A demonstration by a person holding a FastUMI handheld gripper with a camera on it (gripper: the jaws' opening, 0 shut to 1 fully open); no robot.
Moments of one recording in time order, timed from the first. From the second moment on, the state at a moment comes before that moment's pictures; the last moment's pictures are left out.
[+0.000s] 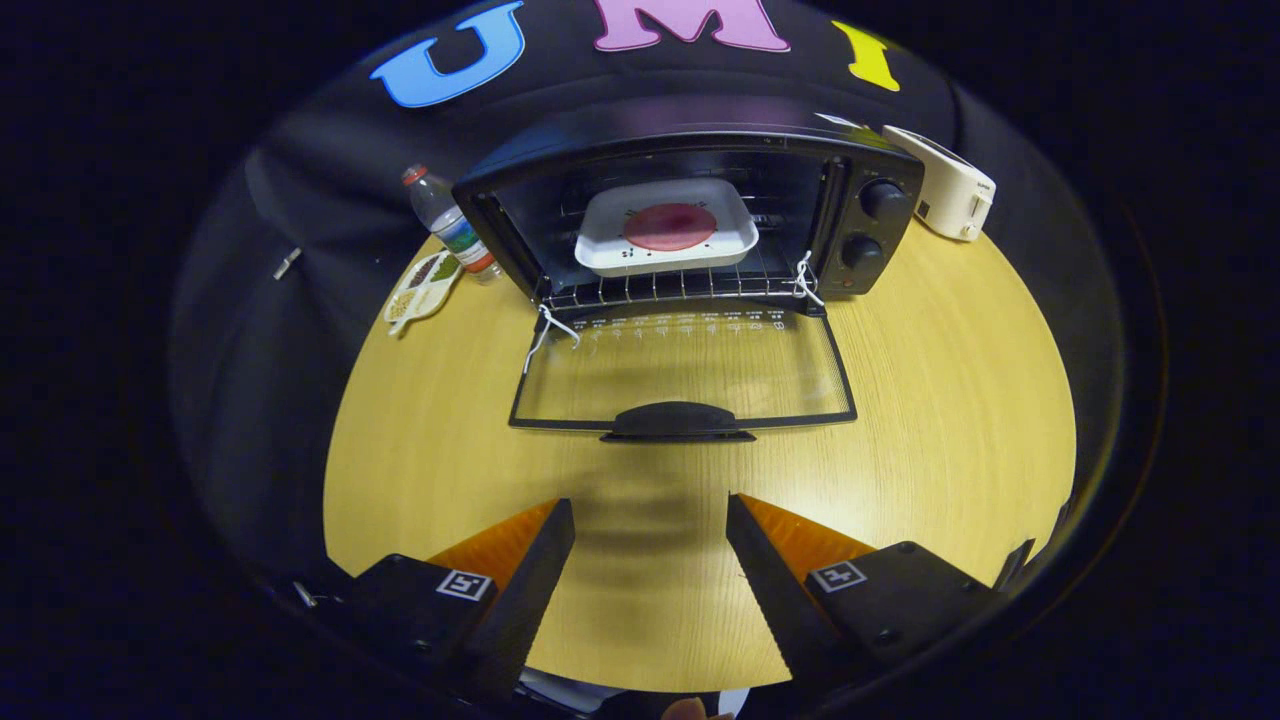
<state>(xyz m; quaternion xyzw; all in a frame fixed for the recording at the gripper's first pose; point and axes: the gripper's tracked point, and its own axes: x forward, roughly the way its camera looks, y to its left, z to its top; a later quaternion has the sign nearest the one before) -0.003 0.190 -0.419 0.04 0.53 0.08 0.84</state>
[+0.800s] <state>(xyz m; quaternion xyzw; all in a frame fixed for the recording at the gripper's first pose) 0.036 0.191 -0.502 0.01 0.56 0.02 0.83</state>
